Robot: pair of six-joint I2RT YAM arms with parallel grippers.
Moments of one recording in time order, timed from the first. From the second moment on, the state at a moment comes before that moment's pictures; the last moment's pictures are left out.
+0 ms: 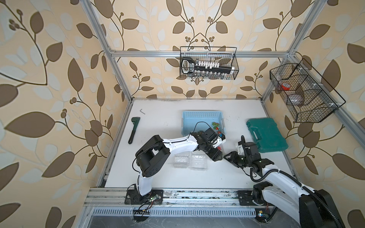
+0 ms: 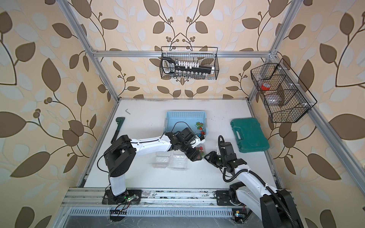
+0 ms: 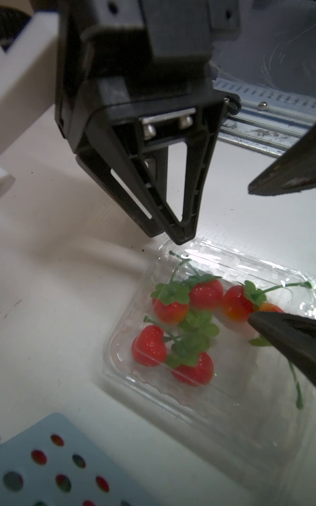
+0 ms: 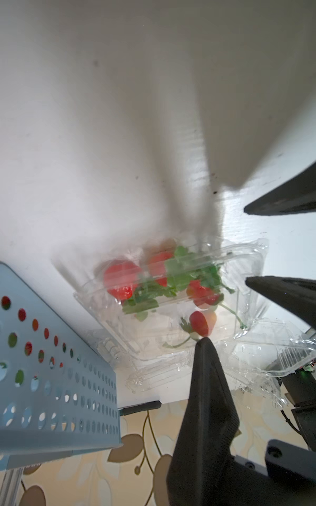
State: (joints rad) left arm -0.93 1.89 1.29 -0.39 0.41 -0.16; right arm 0.25 0.97 0.29 -0.24 -0.38 0.78
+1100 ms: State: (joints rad) left arm -0.08 1.23 1.07 -0.41 0.21 -0.32; right arm 0.81 1.42 0.82 -0.41 -0.12 0.61
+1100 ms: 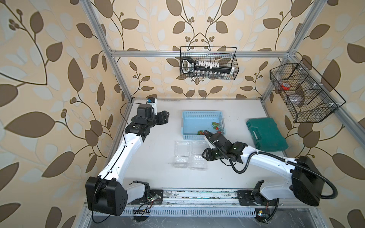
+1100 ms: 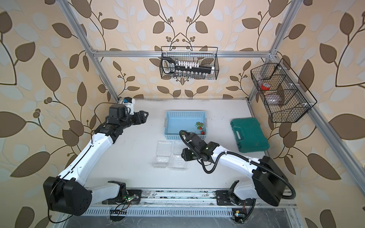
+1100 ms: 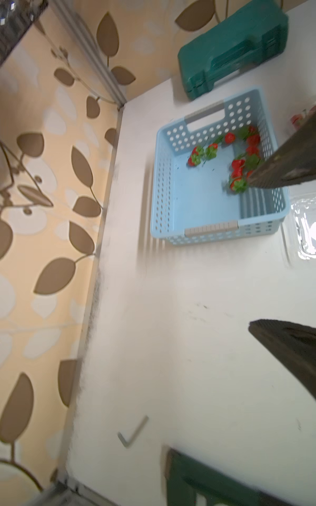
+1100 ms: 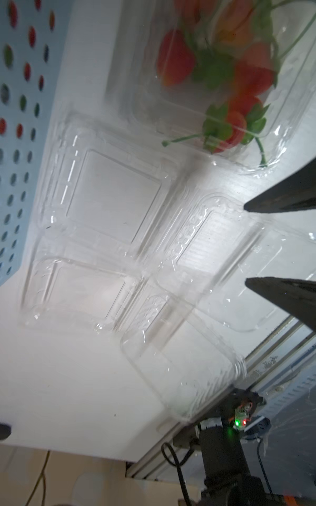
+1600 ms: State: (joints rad) left arm -0.02 1.25 1.07 -0.46 0.33 -0.33; right arm 0.67 1.49 0.78 -0.35 -0.09 0.66
